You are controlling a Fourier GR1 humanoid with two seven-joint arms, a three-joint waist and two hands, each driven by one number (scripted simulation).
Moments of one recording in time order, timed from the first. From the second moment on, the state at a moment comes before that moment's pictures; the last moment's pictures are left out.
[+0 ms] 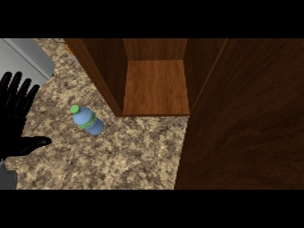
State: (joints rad) left arm -0.09 0.18 0.26 -1.67 0.45 -0.11 0.13; right arm 0.07 -0.14 0.43 -2.51 0.02 -0.17 0.51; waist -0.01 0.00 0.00
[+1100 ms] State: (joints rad) left arm -0.23 0.15 0.25 -0.96 0.26 -0.24 -0.38; right arm 0.01 -0.19 0.45 -2.51 0.03 -0.23 0.54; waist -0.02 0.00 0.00
